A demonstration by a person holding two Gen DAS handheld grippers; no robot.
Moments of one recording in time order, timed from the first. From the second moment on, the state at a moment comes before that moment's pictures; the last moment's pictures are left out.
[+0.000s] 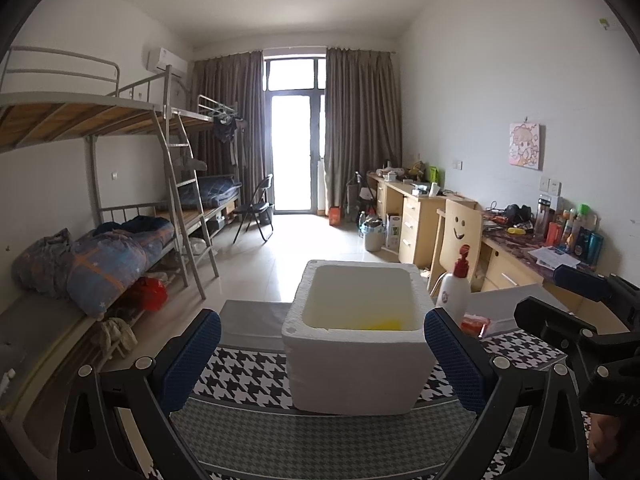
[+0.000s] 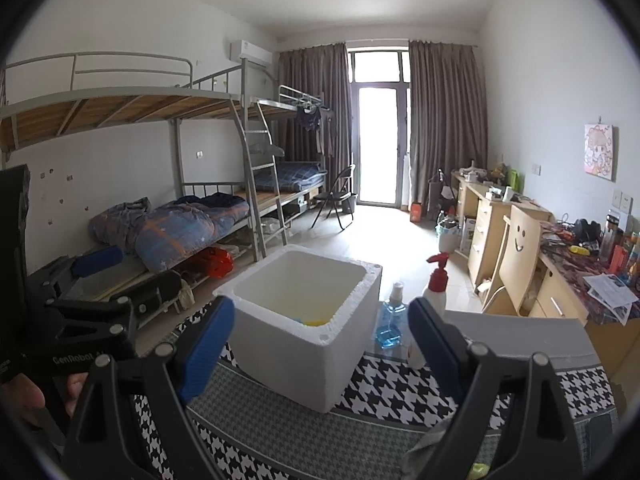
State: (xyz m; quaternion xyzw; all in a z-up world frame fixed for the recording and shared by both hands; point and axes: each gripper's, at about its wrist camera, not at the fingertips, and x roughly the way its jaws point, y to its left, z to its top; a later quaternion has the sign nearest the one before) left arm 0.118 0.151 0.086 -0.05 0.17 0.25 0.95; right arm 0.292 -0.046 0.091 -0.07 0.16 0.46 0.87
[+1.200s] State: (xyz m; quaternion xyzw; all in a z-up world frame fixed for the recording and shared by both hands) left arm 0.074 0.095 0.079 -0.05 0.14 0.19 0.97; right arm 0.255 -0.118 0.080 -0.04 0.14 0.44 0.89
